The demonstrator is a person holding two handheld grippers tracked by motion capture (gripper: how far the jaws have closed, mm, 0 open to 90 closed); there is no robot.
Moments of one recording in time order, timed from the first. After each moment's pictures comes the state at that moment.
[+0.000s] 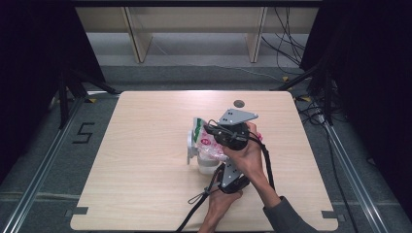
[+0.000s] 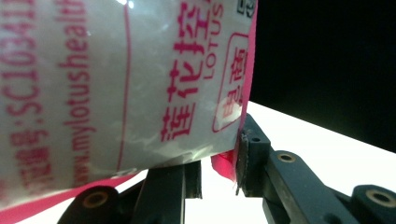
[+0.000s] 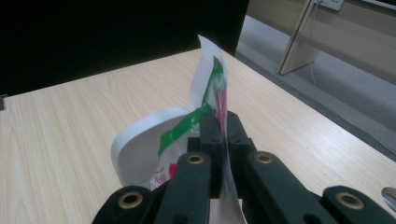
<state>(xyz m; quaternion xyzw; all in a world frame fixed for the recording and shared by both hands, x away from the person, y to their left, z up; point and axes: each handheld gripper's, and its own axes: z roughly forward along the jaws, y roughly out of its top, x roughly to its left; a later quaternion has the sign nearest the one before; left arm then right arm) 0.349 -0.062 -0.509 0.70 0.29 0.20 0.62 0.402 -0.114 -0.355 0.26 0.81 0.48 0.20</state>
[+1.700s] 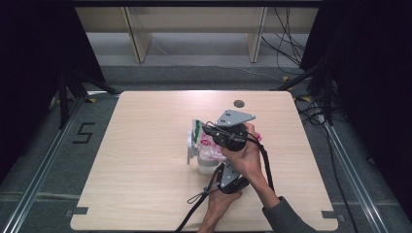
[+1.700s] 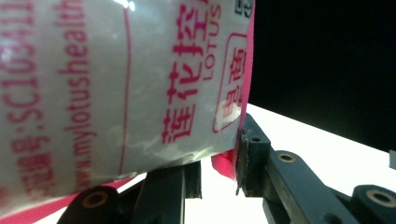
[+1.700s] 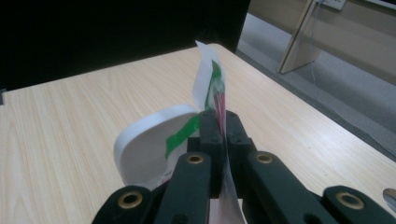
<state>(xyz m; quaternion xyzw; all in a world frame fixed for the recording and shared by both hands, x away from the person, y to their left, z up) 0.349 -0.061 -0.511 0.70 0.29 0.19 0.63 0.403 -0.110 -0.357 0.24 0.82 0.48 0.21</state>
